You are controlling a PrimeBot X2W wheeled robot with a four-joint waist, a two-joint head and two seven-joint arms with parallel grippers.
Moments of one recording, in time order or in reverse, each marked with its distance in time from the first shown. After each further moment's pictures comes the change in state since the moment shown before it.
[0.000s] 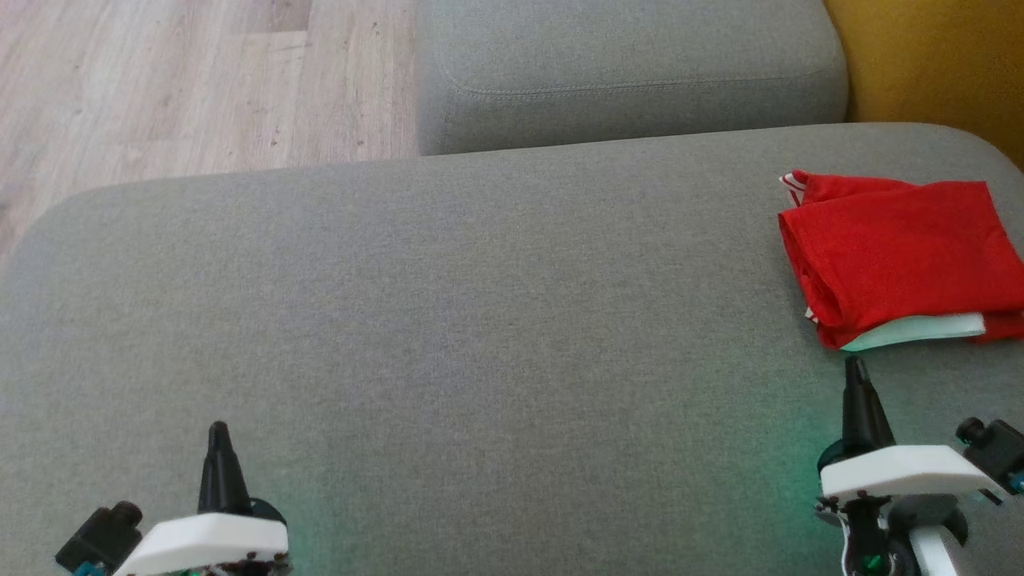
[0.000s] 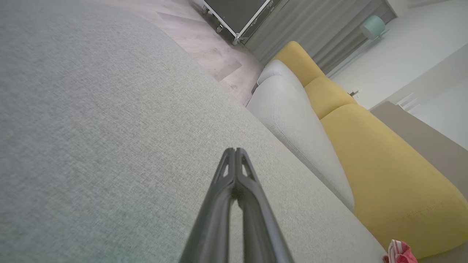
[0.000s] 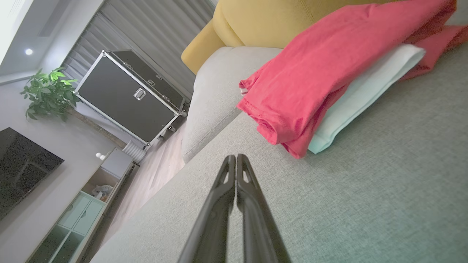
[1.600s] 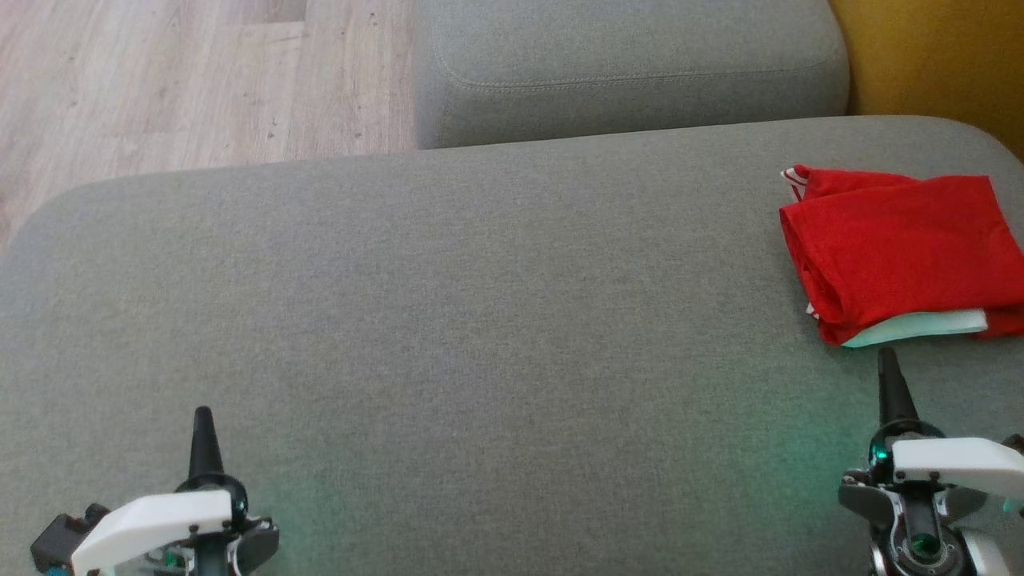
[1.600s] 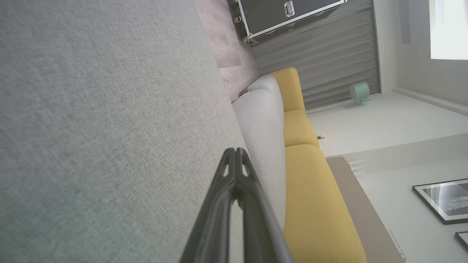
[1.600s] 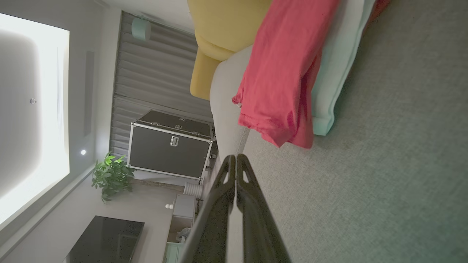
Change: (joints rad) left arm -0.038 0.000 0.047 -0.040 -0.471 -0.014 0.133; right arm -0.001 0.001 -0.067 -0.067 0.525 0.000 0.137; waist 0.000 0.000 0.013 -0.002
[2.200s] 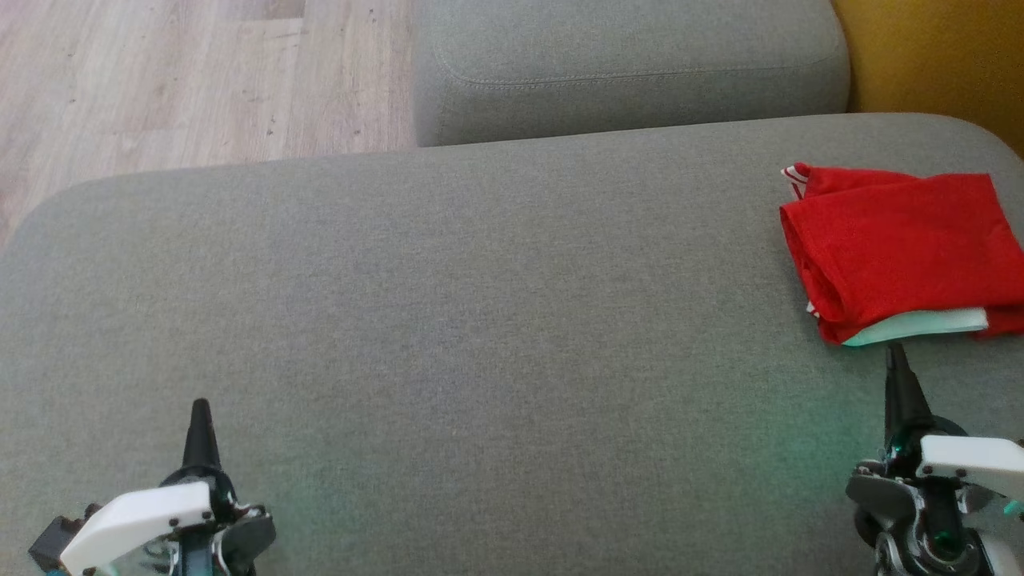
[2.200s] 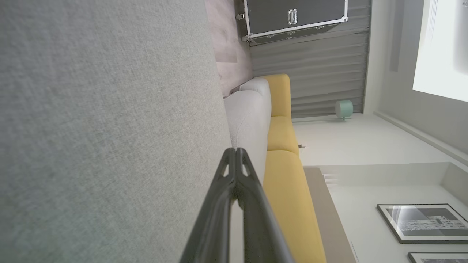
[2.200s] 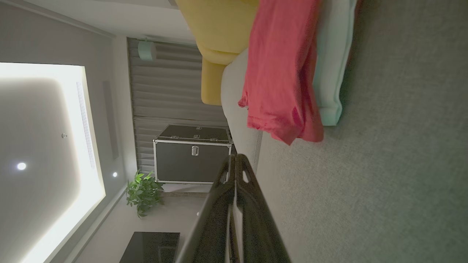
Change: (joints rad) left arm -0.011 0.000 0.017 -0.016 -0.176 -0.005 0.052; right arm -0.001 0.000 -0.023 -0.023 0.198 0.000 0.049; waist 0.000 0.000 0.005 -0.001
